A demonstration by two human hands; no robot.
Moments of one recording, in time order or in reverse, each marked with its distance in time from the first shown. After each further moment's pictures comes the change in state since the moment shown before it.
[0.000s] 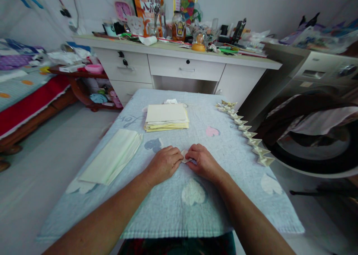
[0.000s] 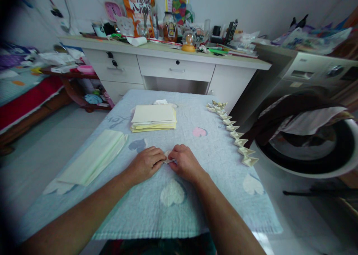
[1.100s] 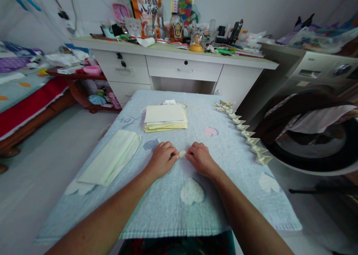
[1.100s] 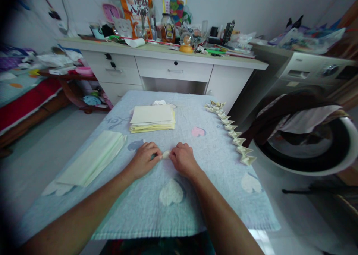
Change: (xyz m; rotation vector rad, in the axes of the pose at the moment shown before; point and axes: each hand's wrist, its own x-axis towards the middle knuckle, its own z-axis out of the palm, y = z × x) left_hand 0.008 -0.006 0.001 -0.105 0.069 -0.297; right_hand 0.007 -0.003 -0.001 -0.043 -0.077 0.333
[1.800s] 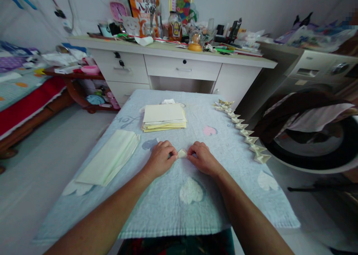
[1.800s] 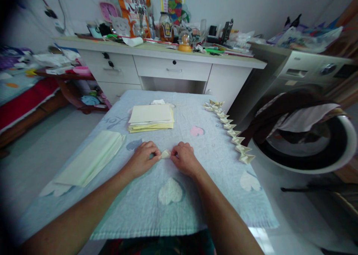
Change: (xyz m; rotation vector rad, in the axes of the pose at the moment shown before) left_hand 0.002 -0.001 0.000 0.001 -0.012 -0.045; right_hand -0.003 0.008 -0.005 0.149 0.017 -0.007
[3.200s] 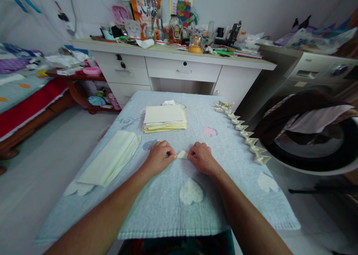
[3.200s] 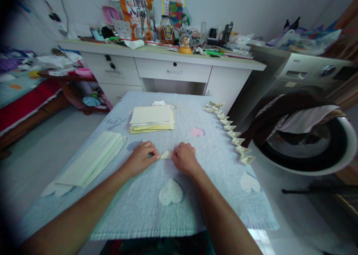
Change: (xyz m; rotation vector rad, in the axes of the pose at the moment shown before) left_hand 0.003 -0.008 -0.006 0.012 -0.009 -0.025; right_hand 0.004 -0.007 0.000 -0.207 -0.060 0.114
